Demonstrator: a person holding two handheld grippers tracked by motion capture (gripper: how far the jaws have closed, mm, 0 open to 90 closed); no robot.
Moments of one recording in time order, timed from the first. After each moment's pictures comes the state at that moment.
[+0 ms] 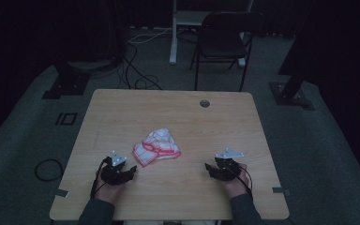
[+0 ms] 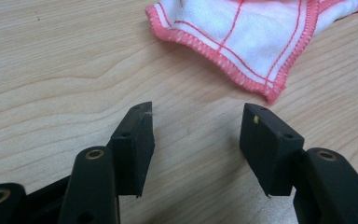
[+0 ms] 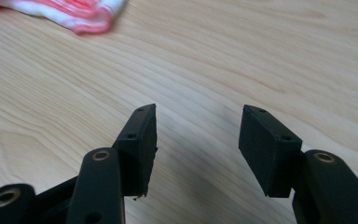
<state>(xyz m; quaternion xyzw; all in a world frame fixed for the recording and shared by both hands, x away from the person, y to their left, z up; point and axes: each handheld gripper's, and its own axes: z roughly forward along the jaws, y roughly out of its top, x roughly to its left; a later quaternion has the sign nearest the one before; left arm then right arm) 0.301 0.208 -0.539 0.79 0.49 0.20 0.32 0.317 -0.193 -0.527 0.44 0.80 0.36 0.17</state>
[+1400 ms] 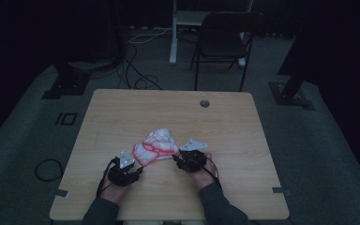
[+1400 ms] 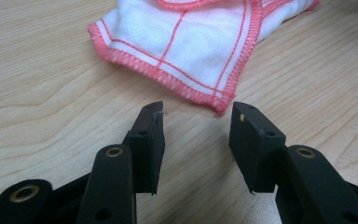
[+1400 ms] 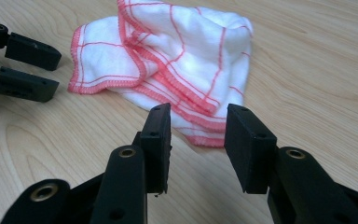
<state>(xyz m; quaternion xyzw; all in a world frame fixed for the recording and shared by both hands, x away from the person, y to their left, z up) 0.300 0.187 -0.540 0.81 0.44 0.19 0.34 0.340 -0.085 -0.507 0.36 0.82 0.40 0.16</state>
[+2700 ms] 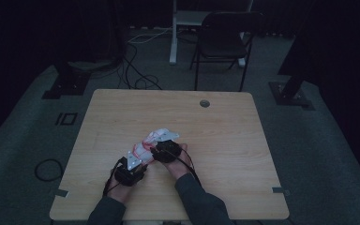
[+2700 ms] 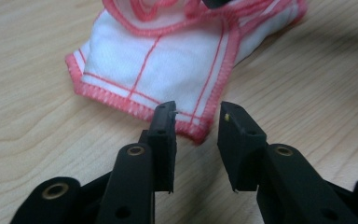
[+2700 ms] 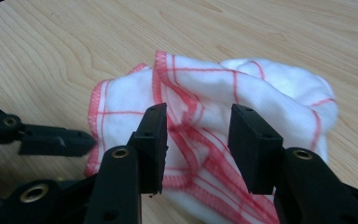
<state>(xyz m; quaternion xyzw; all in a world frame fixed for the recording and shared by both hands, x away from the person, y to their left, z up) 0.302 0.167 -0.542 0.81 0.42 0.23 0.34 0.374 -0.003 -0.509 0.36 0.83 0.40 0.16</state>
